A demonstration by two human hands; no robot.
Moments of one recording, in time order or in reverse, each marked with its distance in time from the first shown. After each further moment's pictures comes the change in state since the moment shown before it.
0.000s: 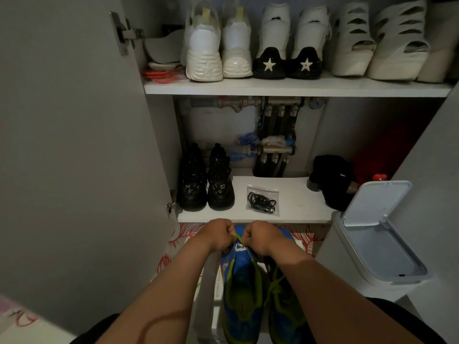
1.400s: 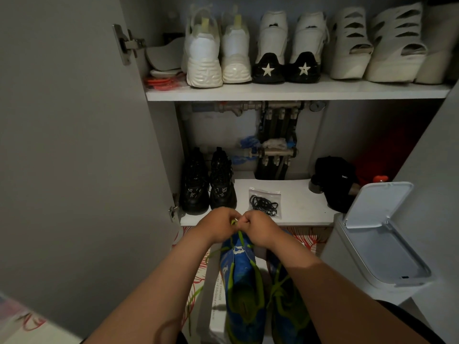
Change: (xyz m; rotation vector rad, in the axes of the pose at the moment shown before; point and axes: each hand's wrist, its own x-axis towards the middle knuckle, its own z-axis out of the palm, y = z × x) left_hand -0.001 0.022 -0.027 0.217 0.101 0.244; right_hand 0.015 -0.007 -0.009 0.340 0.148 -0.129
